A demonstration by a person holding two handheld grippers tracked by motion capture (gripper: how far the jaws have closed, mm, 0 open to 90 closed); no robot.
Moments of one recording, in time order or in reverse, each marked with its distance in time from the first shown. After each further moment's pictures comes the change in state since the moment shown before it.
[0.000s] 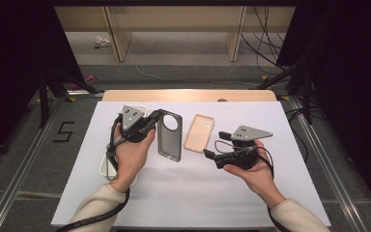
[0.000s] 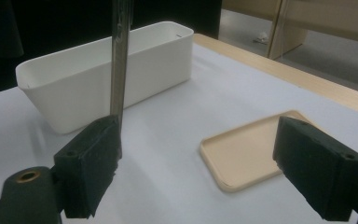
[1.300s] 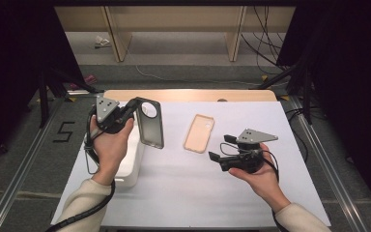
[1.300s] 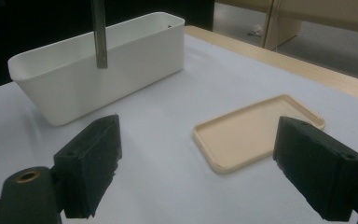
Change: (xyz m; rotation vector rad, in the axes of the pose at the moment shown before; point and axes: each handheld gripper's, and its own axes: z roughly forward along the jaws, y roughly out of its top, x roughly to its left) left arm 0.041 0.024 -0.019 -0.070 0.114 -0.017; right arm -0.005 -0.011 -0.010 0.015 -0.020 0.028
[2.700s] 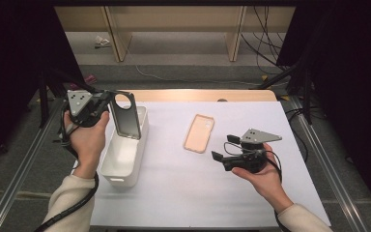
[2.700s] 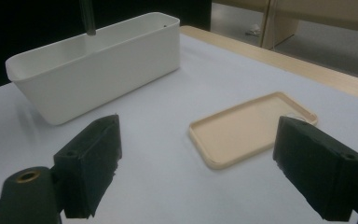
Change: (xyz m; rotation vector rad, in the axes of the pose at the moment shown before) left arm 0.049 0.014 -0.012 -0.041 0.155 0.010; right arm -0.005 -0.002 -0.006 -0.003 -0.005 0.012
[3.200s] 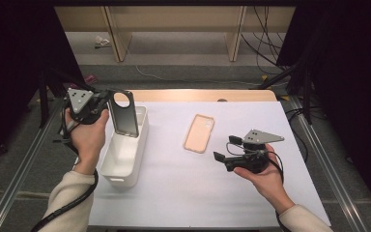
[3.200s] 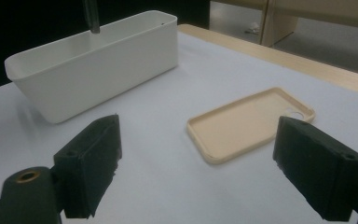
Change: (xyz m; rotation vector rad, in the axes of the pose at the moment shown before) left arm 0.004 -0.002 0.011 0.006 0.020 0.030; right arm -0.003 -0.003 -0.003 0.003 -0.003 0.014
